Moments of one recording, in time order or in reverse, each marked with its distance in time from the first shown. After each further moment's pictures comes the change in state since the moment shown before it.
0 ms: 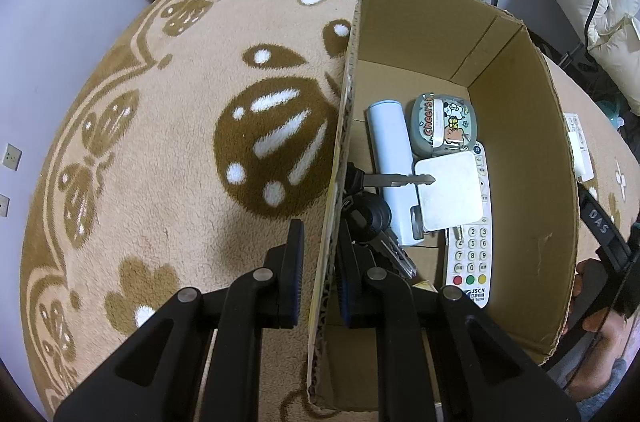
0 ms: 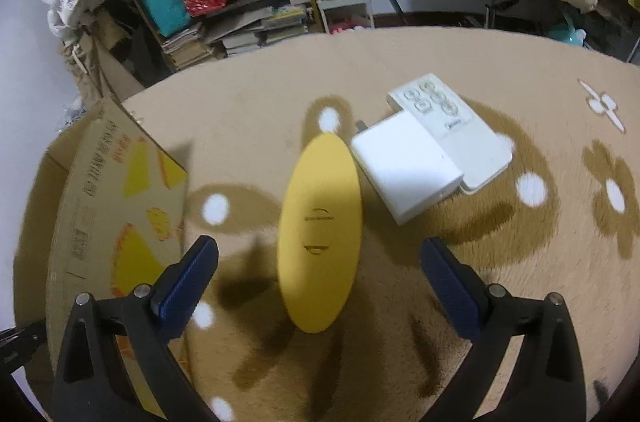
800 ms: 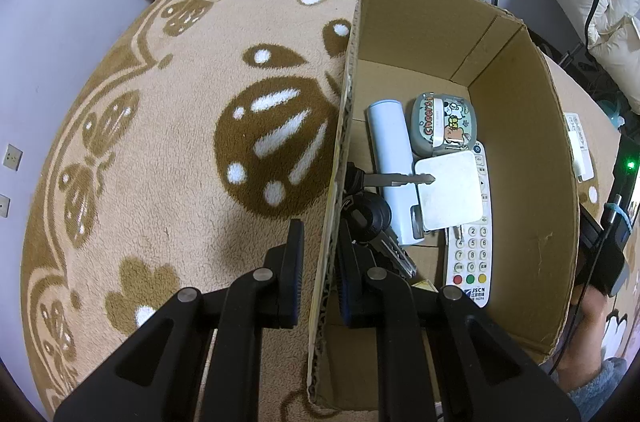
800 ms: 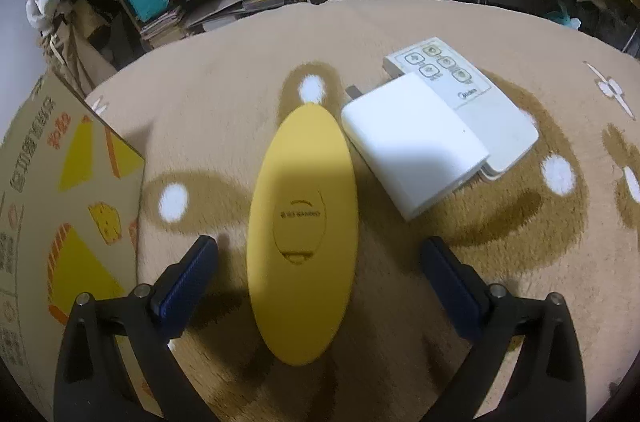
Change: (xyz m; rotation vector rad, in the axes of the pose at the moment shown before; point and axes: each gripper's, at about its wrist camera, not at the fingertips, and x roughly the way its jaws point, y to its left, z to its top) left arm 0.000 0.000 0.000 -0.001 0.001 -0.001; right arm 0.038 0.000 0.000 0.010 0.041 -0.046
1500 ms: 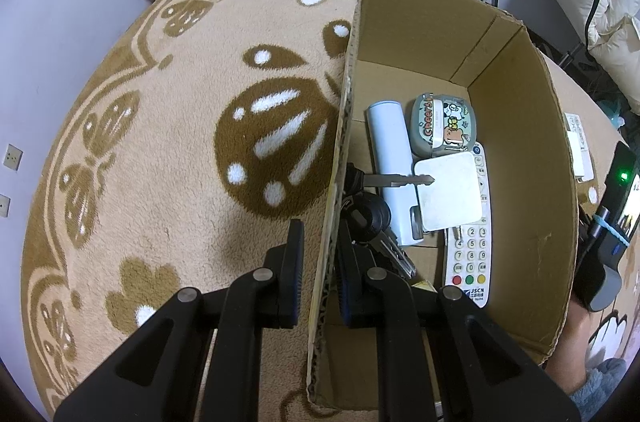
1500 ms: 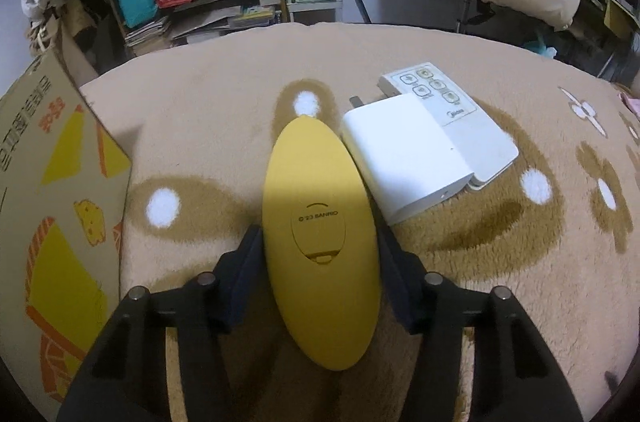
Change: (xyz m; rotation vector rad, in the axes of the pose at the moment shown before) left arm -0.002 -0.002 0.001 0.001 0.000 0.002; right arm -0.009 0.019 -0.013 -0.037 -0.101 -0.120
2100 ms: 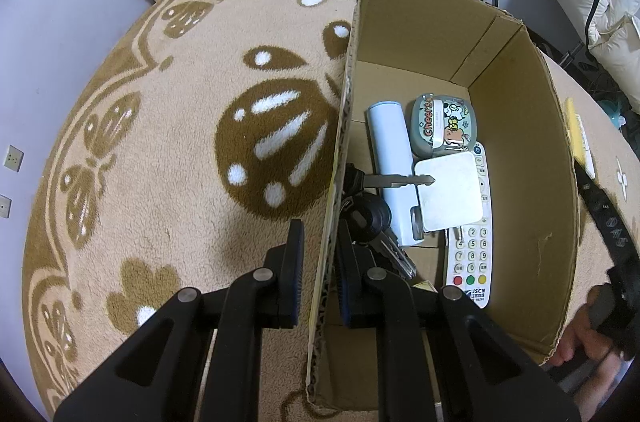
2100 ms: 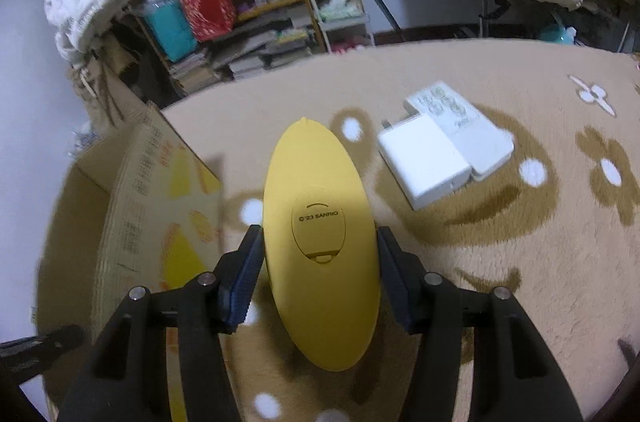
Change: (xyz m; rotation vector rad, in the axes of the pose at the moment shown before) left arm 0.000 0.000 0.000 -0.001 0.001 0.000; right arm -0.070 -0.004 0.004 0.095 -0.059 0.224
